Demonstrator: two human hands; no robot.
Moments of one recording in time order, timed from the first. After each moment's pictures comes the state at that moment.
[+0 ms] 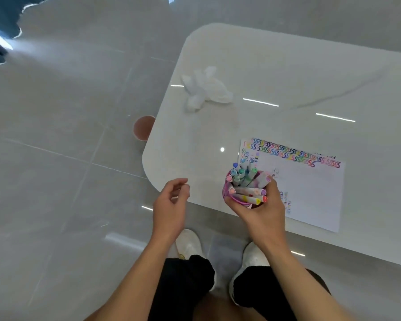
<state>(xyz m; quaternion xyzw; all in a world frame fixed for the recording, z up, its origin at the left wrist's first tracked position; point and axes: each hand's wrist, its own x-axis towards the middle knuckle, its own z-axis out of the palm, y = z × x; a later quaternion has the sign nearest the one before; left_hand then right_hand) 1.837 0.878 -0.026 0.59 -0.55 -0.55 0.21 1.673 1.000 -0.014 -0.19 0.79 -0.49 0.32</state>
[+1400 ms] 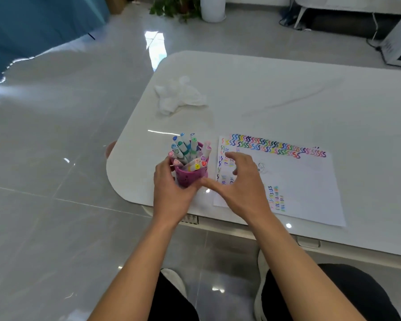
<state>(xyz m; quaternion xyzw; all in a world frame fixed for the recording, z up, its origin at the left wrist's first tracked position) 1.778 0.882 -0.124 0.45 -0.71 -0.44 0.30 1.644 0.987 -0.094 -0.36 0.83 -0.39 0.17</state>
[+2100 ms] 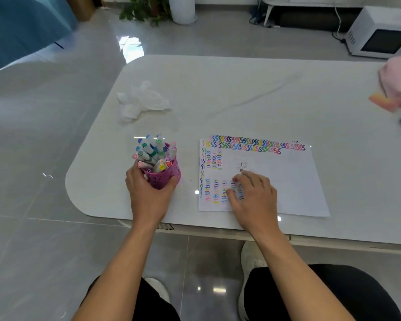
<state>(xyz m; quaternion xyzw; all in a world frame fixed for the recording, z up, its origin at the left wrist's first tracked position) 1.736 0.892 -0.140 0.48 -0.71 -0.40 0.34 1.578 1.070 -0.148 -0.35 0.91 -0.23 0.05</state>
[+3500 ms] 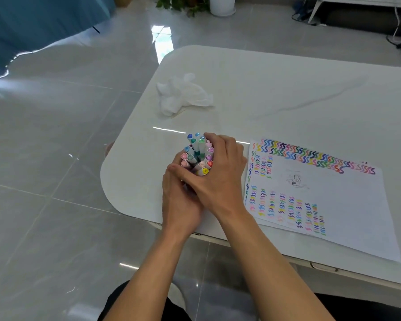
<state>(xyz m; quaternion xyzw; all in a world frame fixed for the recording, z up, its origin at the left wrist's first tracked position) 1.748 0.871 -0.150 0.42 -0.69 -0.46 0.37 1.663 0.907 -0.098 -0.40 0.77 -0.48 0.05</state>
